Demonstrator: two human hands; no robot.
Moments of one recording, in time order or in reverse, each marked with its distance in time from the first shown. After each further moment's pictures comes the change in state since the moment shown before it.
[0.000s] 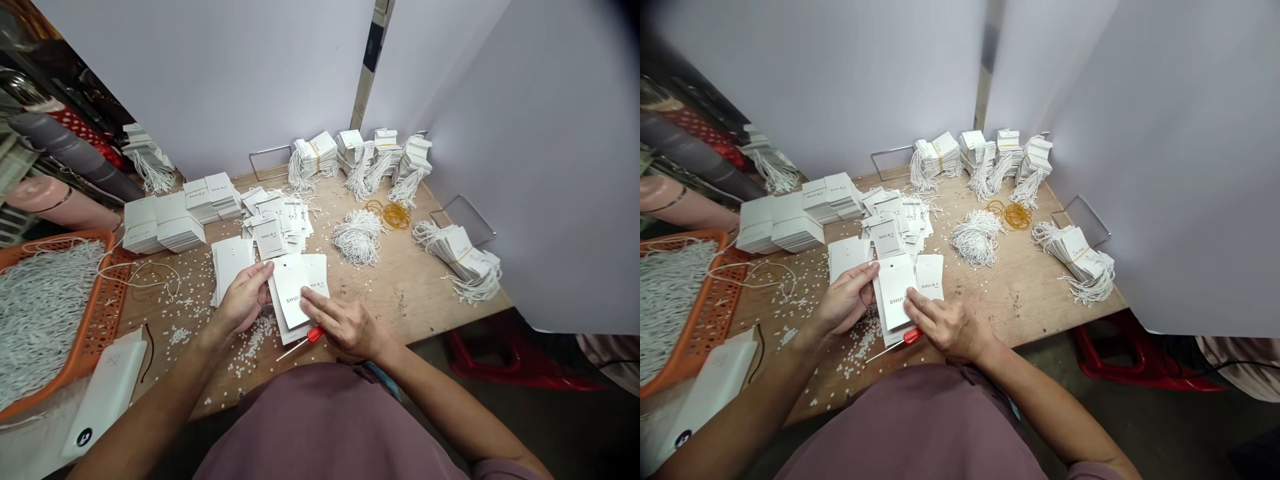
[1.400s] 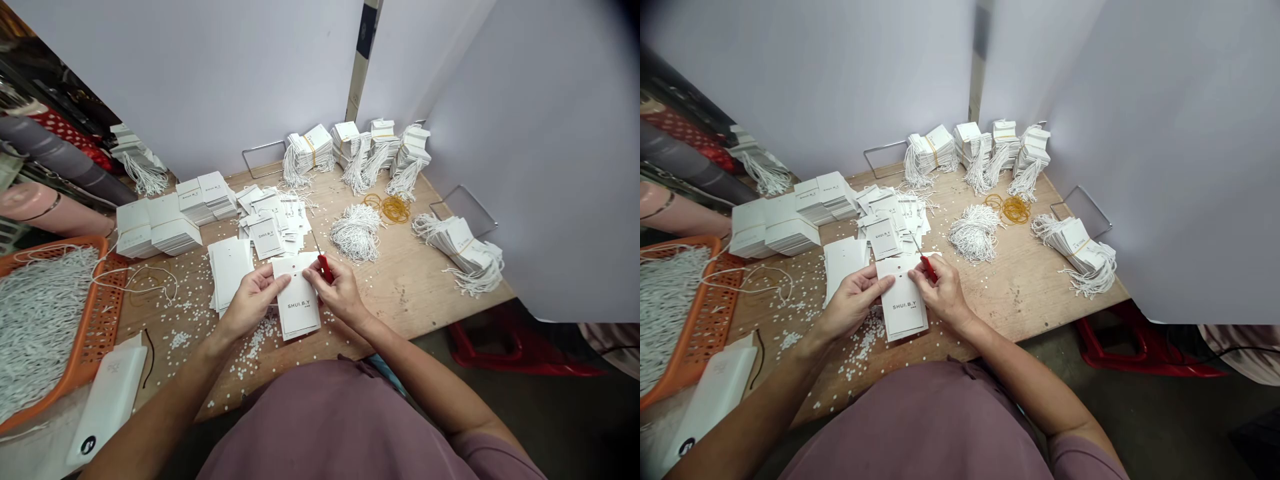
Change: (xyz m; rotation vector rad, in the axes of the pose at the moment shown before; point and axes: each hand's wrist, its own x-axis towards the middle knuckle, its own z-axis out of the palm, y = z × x) left_hand -0.004 -0.007 0.007 0.266 -0.139 0.064; right_hand 0.050 0.019 0.025 0.807 0.429 0.839
